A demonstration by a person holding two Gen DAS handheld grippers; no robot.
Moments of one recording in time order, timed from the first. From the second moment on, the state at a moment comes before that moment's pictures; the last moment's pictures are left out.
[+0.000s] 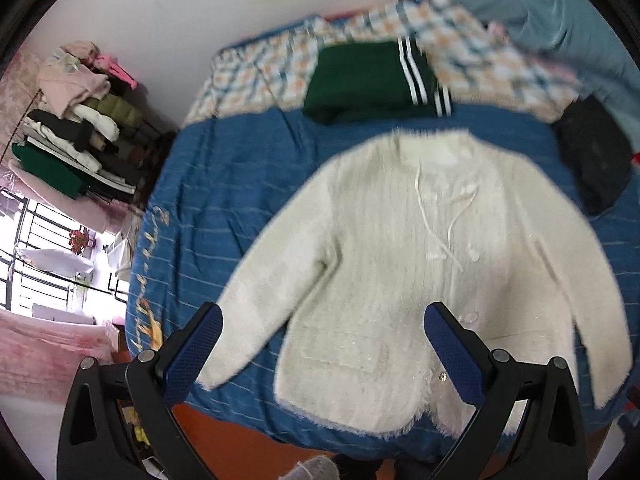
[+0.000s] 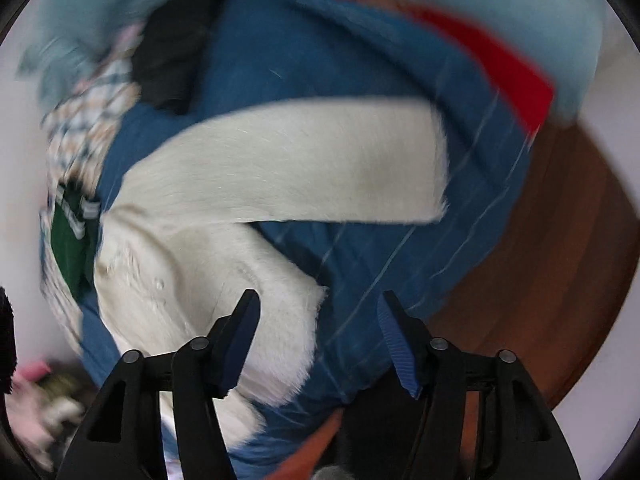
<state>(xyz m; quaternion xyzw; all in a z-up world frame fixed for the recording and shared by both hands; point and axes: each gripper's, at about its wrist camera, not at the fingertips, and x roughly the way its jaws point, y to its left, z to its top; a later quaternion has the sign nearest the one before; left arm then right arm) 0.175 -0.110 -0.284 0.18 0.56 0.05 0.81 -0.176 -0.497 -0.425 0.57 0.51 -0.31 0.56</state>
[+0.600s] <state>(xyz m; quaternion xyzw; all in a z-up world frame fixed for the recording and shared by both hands) 0.215 -0.128 -0.481 0.16 0.66 0.08 0.73 -0.194 -0.566 -0.629 0.70 0.28 -0.41 0.52</state>
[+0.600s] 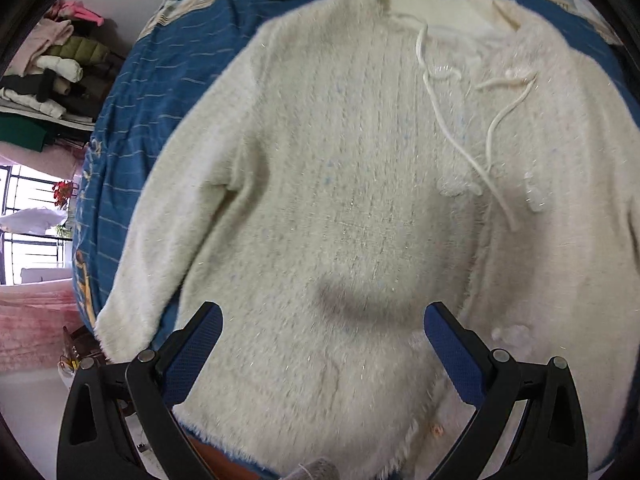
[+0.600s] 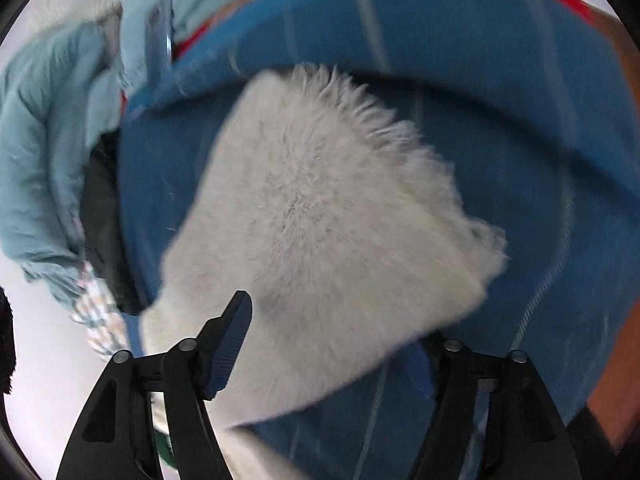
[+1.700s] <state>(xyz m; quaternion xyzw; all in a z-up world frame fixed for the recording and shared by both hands) 0.141 0.177 -0.482 -0.06 0.66 0.31 0.69 0.310 -0.081 -0.492 0.09 0.58 0.08 0.81</state>
